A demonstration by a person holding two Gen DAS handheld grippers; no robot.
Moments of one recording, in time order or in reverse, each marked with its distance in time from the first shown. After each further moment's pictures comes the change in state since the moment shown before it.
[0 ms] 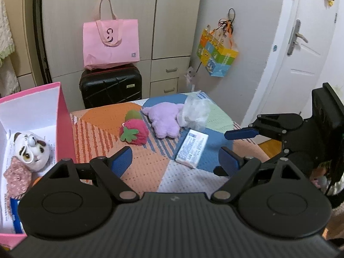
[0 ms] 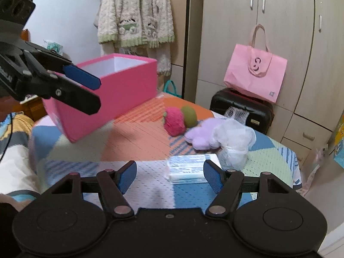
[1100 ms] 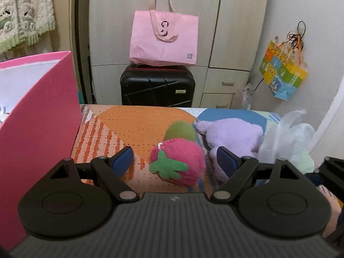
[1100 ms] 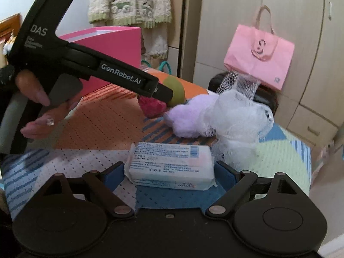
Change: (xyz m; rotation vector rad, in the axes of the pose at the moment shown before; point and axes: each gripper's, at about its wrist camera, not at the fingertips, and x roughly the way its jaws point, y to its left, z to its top) left arm 0.141 0.045 0.001 -0.190 -0.078 0.271; right arm 0.076 -0.028 -0.011 -0.005 0.075 -0.002
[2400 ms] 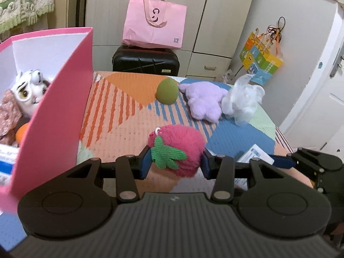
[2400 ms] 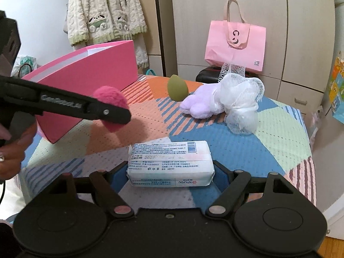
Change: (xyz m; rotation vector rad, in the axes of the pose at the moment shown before) left arm -0.096 0.011 -0.047 -0.037 0.083 -0.112; right arm -0.041 0.043 -0.026 0.204 -0.050 -0.056
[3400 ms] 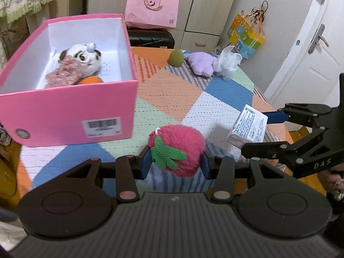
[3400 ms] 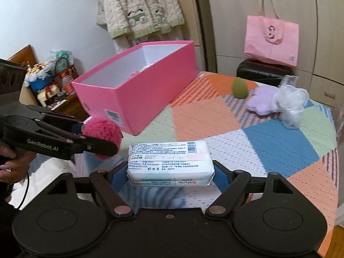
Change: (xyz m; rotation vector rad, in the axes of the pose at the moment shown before) left arm -0.129 0.049 -0.047 0.043 0.127 -0.058; right arm -0.065 0.083 0.016 -0.006 0.091 0.193
